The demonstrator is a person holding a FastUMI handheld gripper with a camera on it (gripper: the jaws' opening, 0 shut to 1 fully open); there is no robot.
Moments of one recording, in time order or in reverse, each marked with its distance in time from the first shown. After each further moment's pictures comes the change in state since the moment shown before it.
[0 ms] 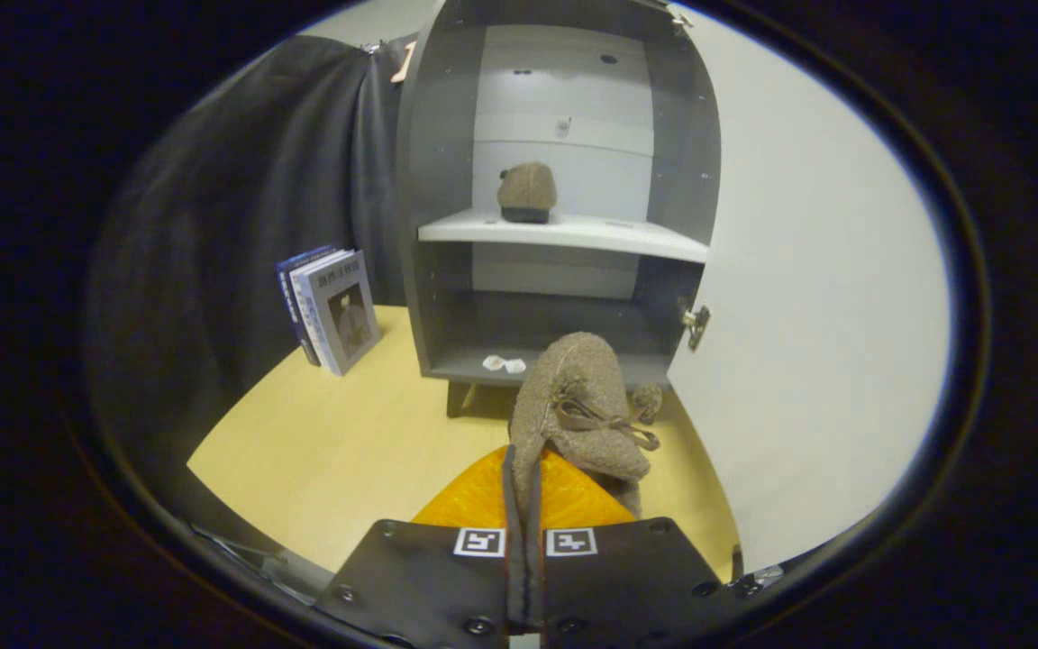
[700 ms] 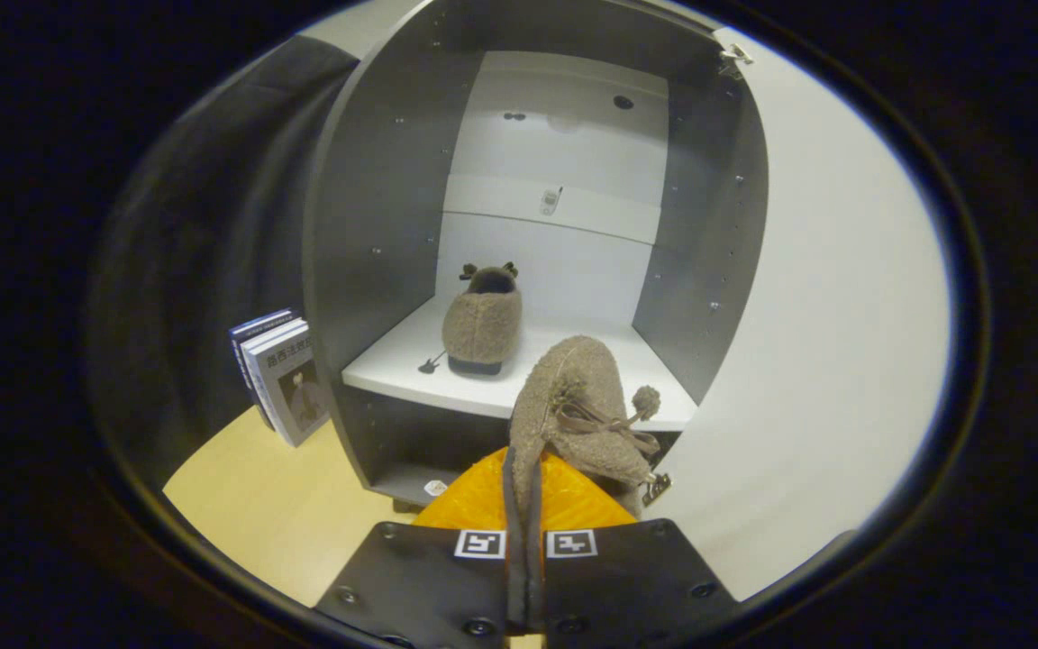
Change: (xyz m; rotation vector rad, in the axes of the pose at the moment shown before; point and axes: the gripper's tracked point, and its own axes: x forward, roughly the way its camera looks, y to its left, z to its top) arm 0.077 -0.039 0.144 -0.091 -0.125 -0.027
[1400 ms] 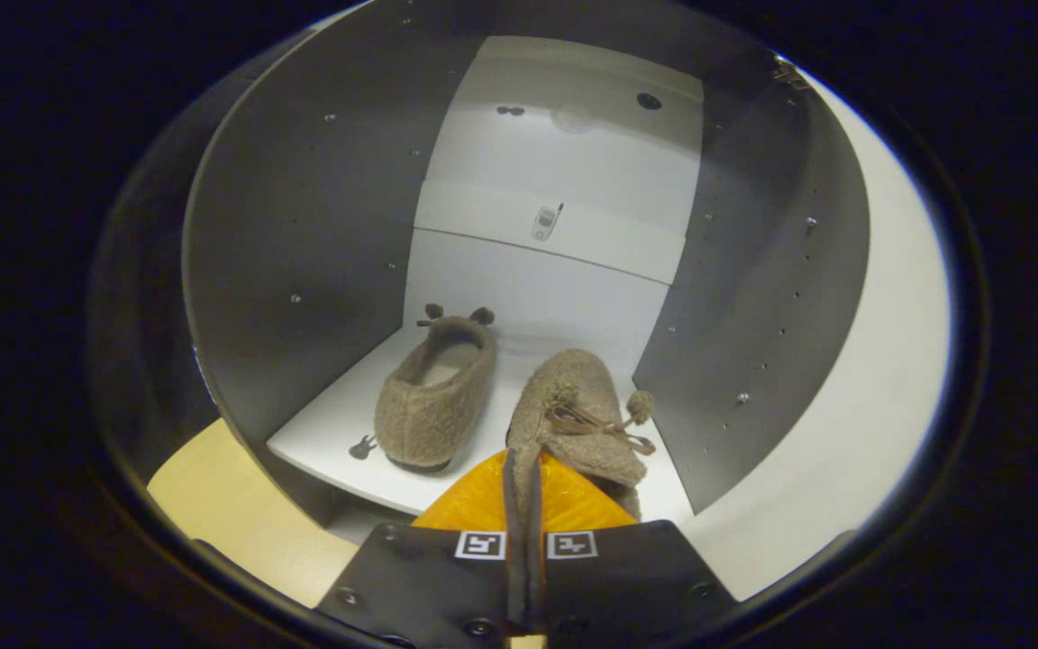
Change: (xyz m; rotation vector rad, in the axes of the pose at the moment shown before) arm 0.087 -0.033 0.070 -0.097 -0.016 -0.021
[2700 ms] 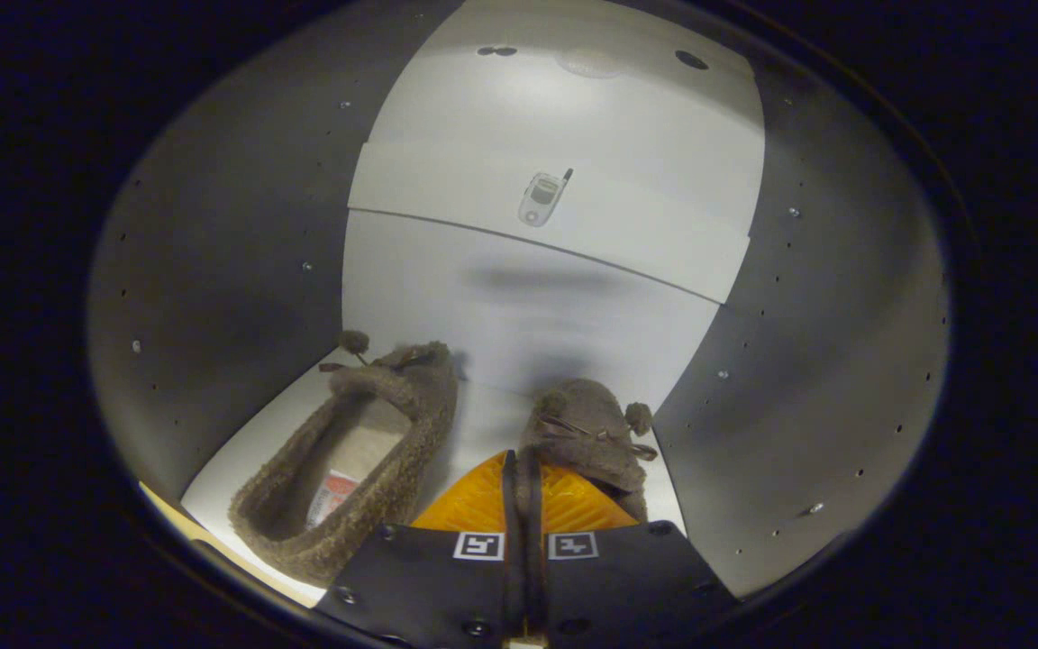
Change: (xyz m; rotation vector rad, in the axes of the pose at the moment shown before) arm 0.114 -0.005 0.025 -0.011 0.055 0.004
